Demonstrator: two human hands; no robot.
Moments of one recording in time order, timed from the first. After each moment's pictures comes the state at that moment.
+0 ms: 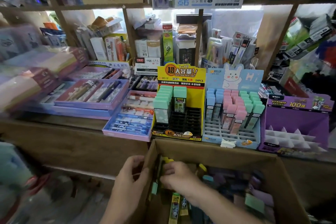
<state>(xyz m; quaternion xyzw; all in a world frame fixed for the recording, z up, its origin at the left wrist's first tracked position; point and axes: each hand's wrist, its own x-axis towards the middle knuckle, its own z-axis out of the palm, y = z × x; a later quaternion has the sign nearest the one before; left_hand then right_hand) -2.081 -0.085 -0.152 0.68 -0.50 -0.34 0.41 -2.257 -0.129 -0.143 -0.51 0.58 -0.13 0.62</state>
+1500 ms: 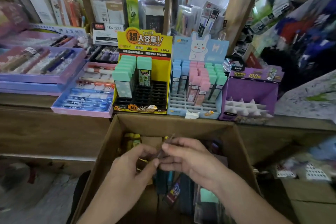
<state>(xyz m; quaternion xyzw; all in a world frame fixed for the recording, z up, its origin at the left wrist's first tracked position) -2.162 -0.051 -0.110 0.58 -0.68 -0.35 0.29 -2.360 -0.083 -0.109 -0.32 0.46 -0.35 0.75</state>
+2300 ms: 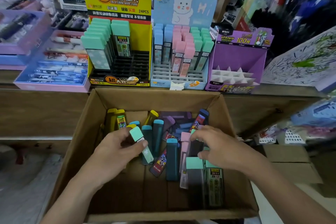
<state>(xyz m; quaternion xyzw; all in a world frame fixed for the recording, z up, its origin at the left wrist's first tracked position) -2.169 -0.055 -0.142 0.61 -0.57 -0.51 0.22 -2.459 -0.051 -0.122 -0.67 0.65 0.06 0.35</state>
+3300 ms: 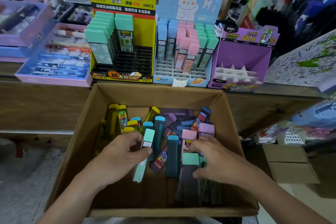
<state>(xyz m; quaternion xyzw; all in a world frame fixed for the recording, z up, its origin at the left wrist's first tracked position) -2.177 -0.046 -0.137 0.60 -0.60 -0.51 0.14 -2.447 -0.026 -0.137 -0.70 0.62 0.06 0.36</state>
